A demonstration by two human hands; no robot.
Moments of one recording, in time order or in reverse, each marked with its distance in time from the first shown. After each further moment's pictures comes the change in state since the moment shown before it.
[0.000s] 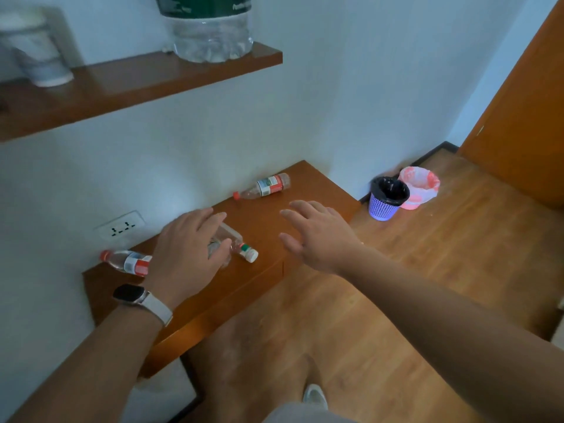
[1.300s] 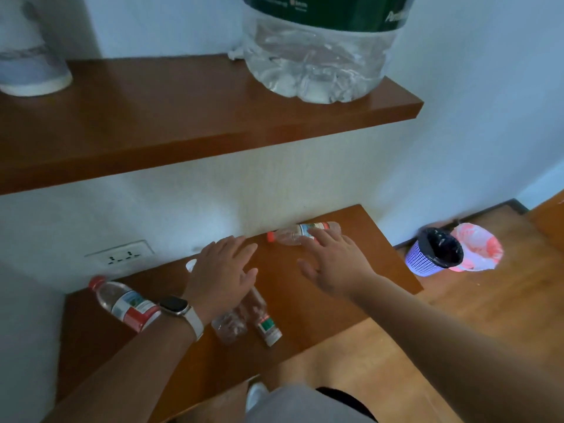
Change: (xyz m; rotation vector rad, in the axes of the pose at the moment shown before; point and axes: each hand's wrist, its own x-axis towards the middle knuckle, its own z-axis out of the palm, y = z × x) left_hand 0.183 -0.109 0.126 -0.080 -0.079 -0.120; right_hand 0.260 0.051 0.071 -0.097 -0.174 -0.167
